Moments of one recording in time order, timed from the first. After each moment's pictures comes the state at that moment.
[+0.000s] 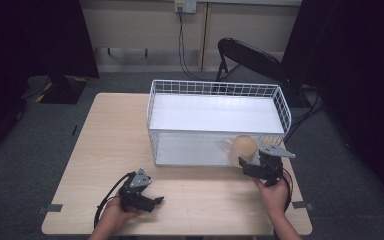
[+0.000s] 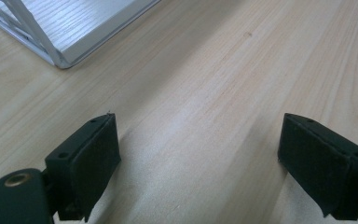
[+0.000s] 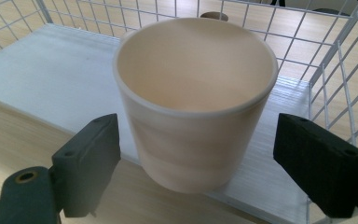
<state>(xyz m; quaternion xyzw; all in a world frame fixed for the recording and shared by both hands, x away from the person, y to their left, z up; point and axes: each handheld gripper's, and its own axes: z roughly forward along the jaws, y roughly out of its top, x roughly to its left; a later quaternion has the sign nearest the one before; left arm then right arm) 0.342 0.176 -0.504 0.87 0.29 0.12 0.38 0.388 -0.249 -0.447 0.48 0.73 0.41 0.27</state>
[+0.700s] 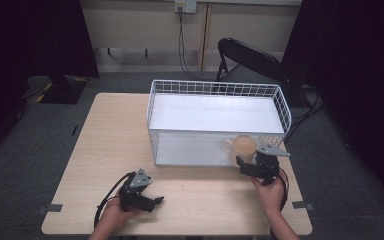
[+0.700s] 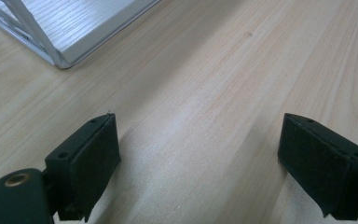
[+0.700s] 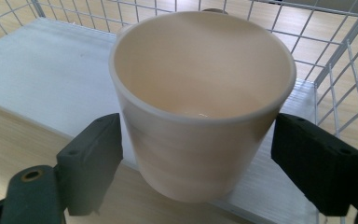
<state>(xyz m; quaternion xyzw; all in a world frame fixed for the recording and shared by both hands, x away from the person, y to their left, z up) 0.342 0.176 -0.504 0.87 0.29 0.12 0.38 0.394 -0.242 -0.453 0.48 0.73 0.40 0.27</state>
